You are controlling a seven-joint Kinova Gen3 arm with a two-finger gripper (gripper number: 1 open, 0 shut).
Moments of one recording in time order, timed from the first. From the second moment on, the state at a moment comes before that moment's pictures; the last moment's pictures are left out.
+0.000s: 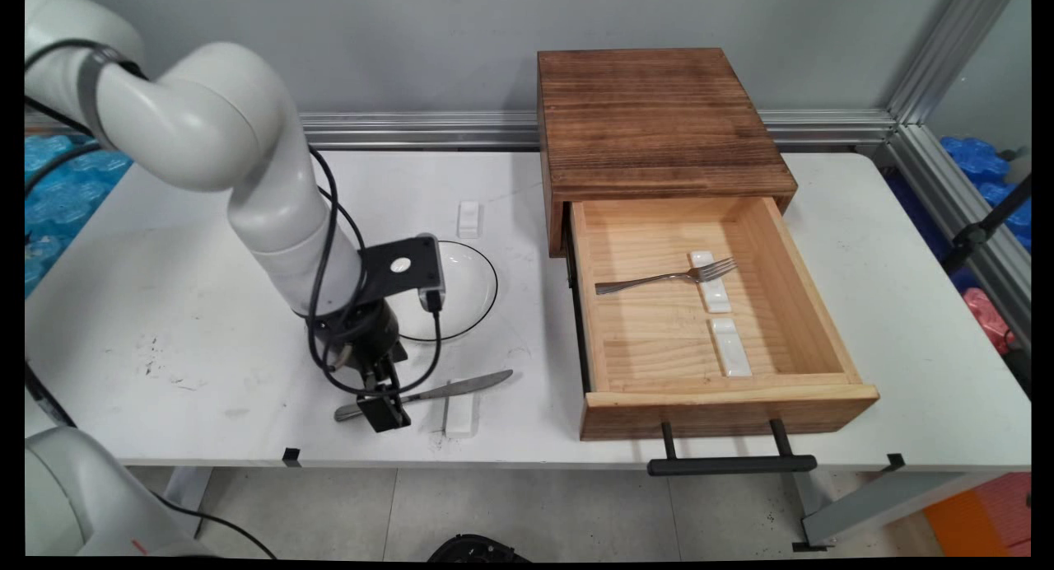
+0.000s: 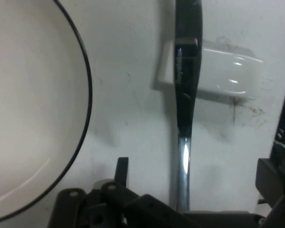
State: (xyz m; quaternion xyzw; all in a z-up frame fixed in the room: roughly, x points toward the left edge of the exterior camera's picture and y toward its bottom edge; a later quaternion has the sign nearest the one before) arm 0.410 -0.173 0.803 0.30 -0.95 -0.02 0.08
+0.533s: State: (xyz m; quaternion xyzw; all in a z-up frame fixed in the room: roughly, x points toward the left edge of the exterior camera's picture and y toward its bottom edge) arm 0.395 -0.175 0.772 0.32 -0.95 -0.02 0.07
